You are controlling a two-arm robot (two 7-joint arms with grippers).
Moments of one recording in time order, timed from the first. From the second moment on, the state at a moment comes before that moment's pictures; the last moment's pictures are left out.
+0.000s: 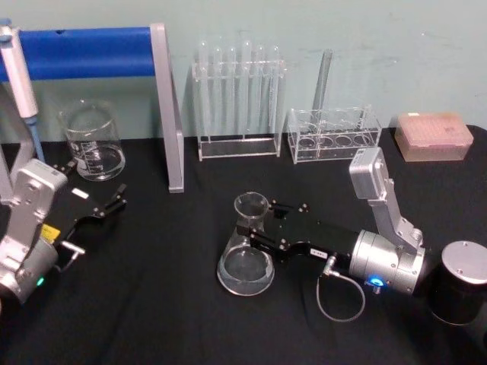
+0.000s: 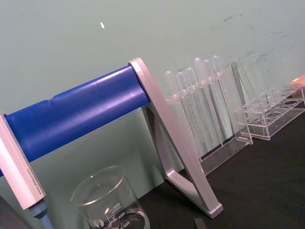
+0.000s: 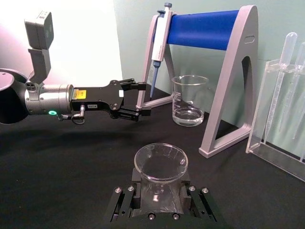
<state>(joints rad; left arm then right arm) -0.20 0.60 0.45 -1.41 -0.25 -0.12 0.03 0.34 0.44 -0.56 -1.34 0.51 -0.05 0.68</state>
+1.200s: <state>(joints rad) -0.20 0.60 0.45 -1.41 -0.25 -0.12 0.03 0.34 0.44 -0.56 -1.34 0.50 -0.05 0.68</state>
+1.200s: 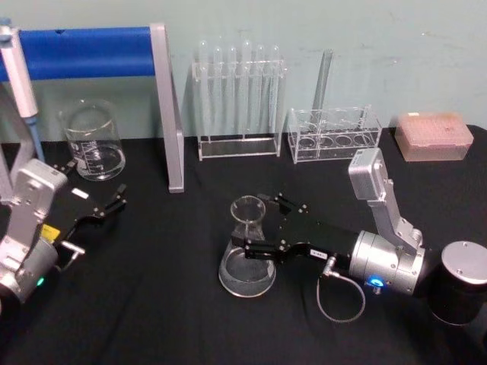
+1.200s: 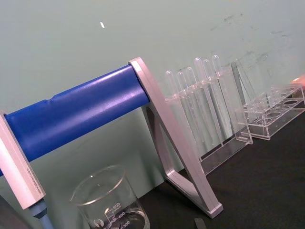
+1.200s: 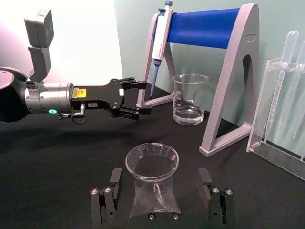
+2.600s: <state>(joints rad) -0.20 0.60 0.45 -1.41 -0.25 -0.12 0.03 0.33 0.46 -0.56 -1.36 0.53 -0.04 0.70</state>
